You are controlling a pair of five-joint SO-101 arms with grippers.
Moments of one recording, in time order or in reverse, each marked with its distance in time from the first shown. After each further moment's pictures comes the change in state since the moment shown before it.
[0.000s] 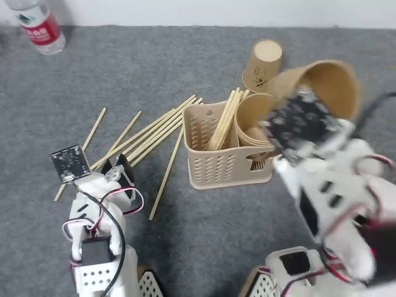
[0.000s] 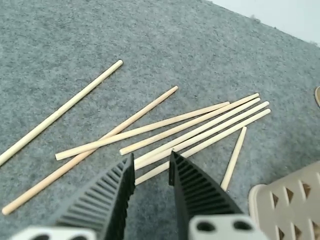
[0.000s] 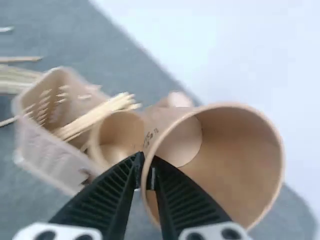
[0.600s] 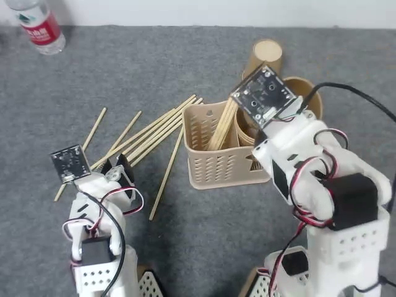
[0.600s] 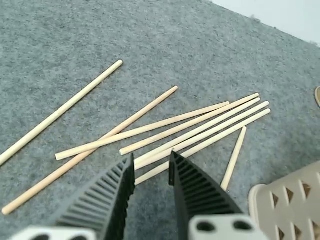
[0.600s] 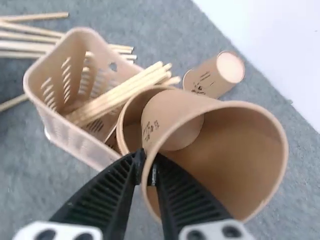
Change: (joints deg) left arm 0.0 0.0 0.0 0.0 0.0; right arm -0.6 0.4 15.9 -8.0 -5.6
